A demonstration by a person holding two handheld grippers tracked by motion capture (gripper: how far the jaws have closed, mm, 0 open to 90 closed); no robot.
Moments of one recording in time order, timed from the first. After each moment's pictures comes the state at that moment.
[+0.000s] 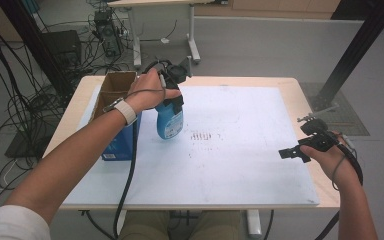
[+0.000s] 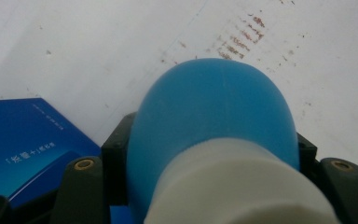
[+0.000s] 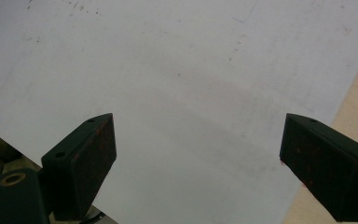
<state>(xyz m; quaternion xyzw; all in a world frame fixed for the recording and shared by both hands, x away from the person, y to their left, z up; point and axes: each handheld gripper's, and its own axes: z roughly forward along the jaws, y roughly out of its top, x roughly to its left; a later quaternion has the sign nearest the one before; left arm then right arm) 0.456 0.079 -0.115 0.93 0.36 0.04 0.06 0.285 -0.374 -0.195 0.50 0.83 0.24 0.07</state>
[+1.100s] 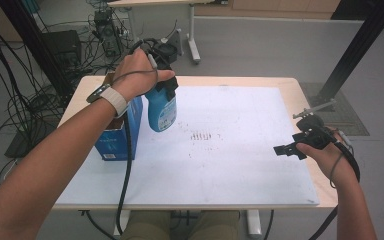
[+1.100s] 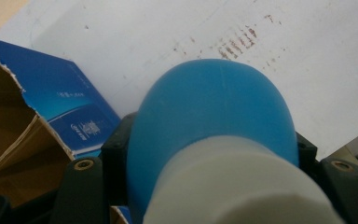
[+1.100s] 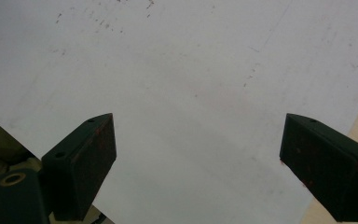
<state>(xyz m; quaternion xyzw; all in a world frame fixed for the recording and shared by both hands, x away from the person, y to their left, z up) 0.424 0.095 -0.042 0.89 0.44 0.05 0.08 0.280 -0.363 -0.184 0.46 0.84 0.26 0.08</state>
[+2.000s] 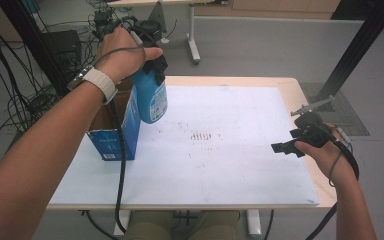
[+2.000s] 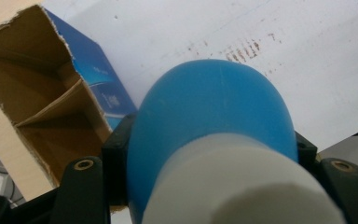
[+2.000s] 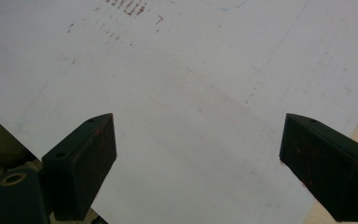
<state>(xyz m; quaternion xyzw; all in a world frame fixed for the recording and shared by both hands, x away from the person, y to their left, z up) 0.414 0.123 0.009 0.85 0.51 0.05 0.09 0.276 -0.355 -0.175 0.44 0.85 0.27 0.10</state>
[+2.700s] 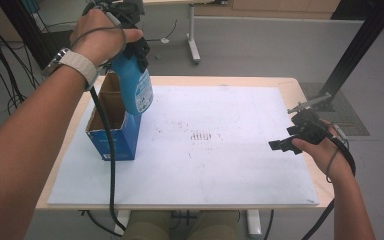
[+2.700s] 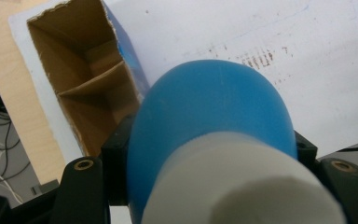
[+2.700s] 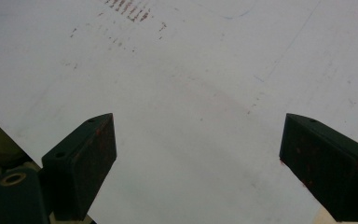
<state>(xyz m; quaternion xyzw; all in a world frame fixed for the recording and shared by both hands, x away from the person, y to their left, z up) 0.409 0.159 0.040 0.81 0.57 0.05 0.10 0.285 -0.353 -0.176 0.43 0.86 0.27 0.10</state>
